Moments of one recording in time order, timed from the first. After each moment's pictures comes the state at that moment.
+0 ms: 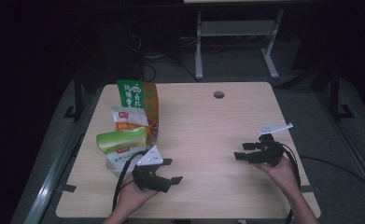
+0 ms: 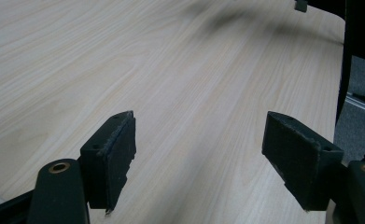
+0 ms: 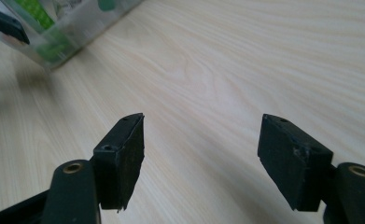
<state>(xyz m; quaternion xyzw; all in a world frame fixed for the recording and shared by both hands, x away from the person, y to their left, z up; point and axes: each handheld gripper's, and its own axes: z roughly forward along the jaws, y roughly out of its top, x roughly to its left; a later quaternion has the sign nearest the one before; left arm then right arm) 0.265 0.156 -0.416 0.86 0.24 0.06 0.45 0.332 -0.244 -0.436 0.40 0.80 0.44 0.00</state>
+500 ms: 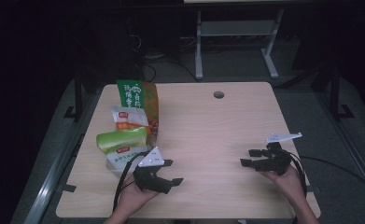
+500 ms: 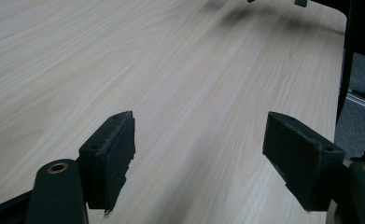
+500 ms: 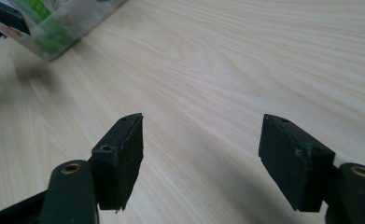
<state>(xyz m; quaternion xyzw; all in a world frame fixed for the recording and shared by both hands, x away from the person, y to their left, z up) 0.264 0.155 -0.420 0.86 0.24 0.06 0.44 0.310 -0.262 -0.449 0.42 0.79 0.45 0.00</state>
